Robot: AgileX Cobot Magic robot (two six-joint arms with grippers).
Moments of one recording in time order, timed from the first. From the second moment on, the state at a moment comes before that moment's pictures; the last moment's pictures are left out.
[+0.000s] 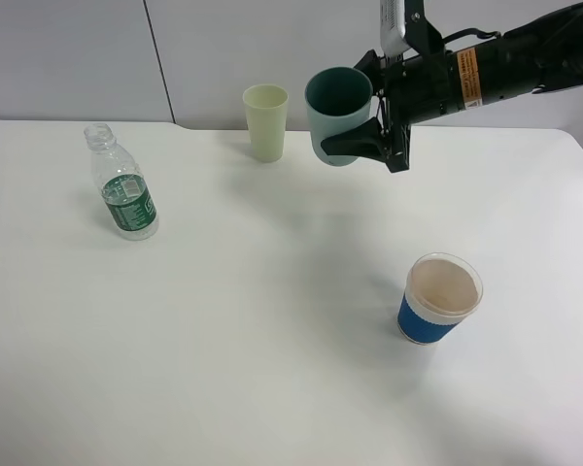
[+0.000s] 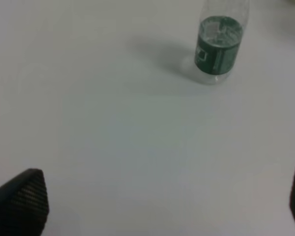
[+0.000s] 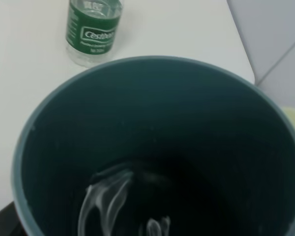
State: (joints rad) left arm 0.03 -0.01 -0.50 -0.03 1.06 0.02; right arm 0.16 1.88 -1.20 -1.75 -1.00 0.68
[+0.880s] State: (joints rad) left arm 0.03 -0.01 -0.50 -0.03 1.06 0.02; right arm 0.32 1.95 -1.26 -1.30 -0.68 1.10
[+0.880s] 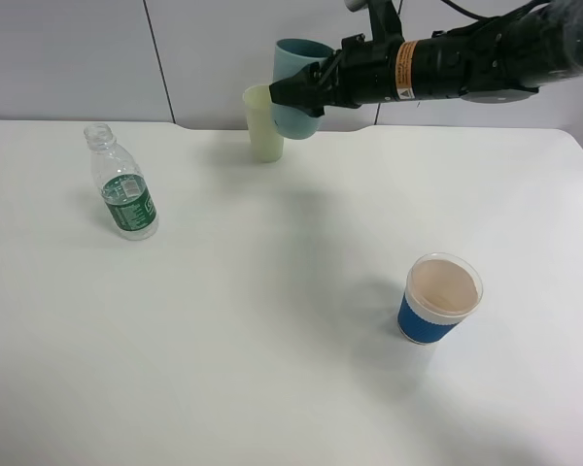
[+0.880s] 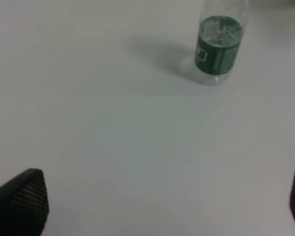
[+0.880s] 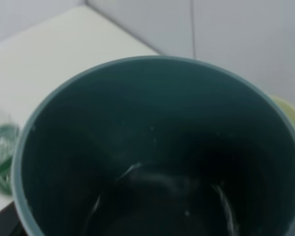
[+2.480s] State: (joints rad) left arm 0.03 -0.01 -0.50 -0.03 1.06 0.02; right arm 0.43 2.25 -1.58 -0.95 -0.73 1.52
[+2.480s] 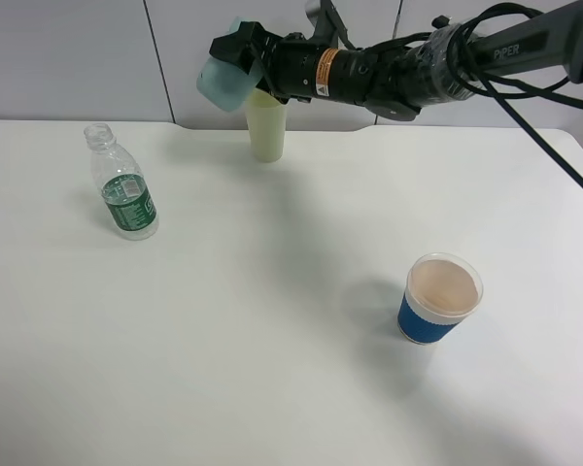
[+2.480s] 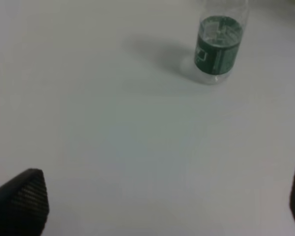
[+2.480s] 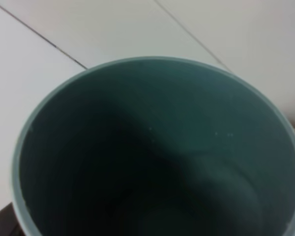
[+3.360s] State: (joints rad) left arm 0.03 -0.01 -0.50 -0.03 1.06 0.02; right arm 0.48 2.35 -1.70 -0.90 -0.66 1.67
